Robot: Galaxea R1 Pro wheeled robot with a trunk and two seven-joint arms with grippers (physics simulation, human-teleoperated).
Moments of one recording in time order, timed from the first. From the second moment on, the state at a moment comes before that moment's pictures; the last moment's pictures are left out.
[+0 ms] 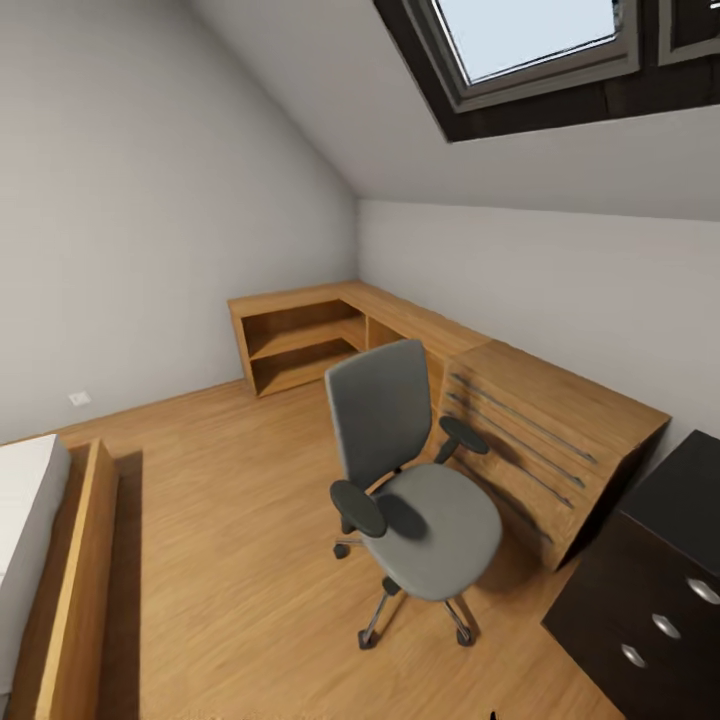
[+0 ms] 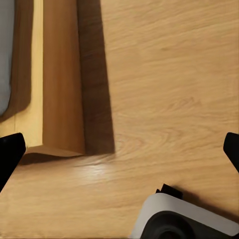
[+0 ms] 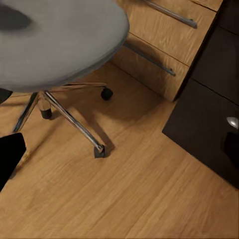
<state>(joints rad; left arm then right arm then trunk) 0.20 -0.09 0.21 -0.63 0.02 -0.43 0.30 -0.15 0.01 0.39 -0.27 -0.27 -0.85 -0.47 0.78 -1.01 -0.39</state>
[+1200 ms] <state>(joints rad) 0.20 -0.09 0.21 -0.60 -0.08 -0.45 0.30 -0.15 0.05 0.40 -0.24 -0.20 -0.95 -0.48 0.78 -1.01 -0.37</state>
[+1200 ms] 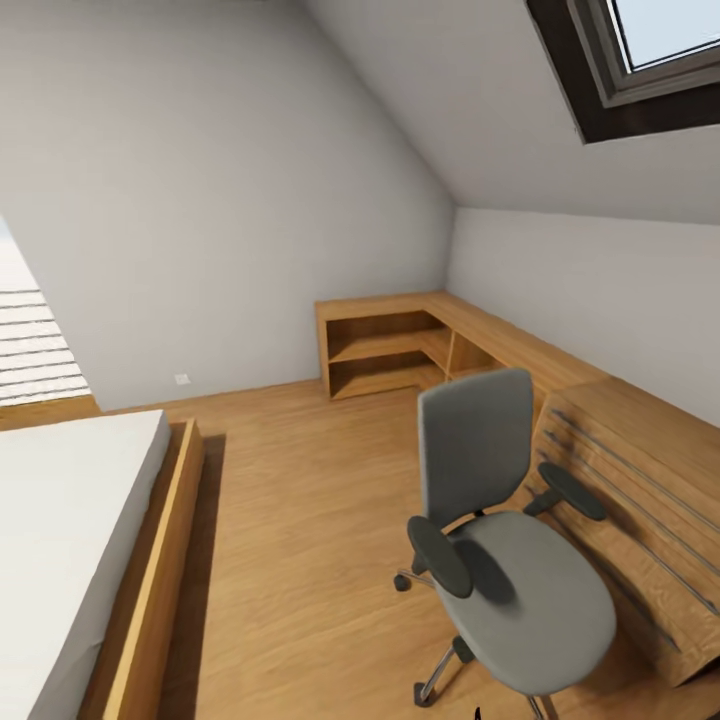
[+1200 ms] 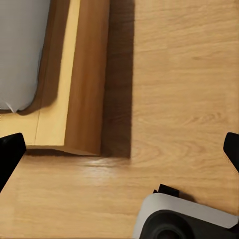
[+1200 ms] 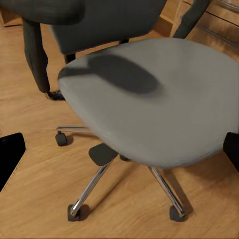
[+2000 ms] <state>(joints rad) 0.20 -0.10 0.20 -0.60 -0.08 -0.46 0.29 -0.15 0.07 0.40 -0.23 -0.20 -0.95 -0.48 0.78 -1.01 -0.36</state>
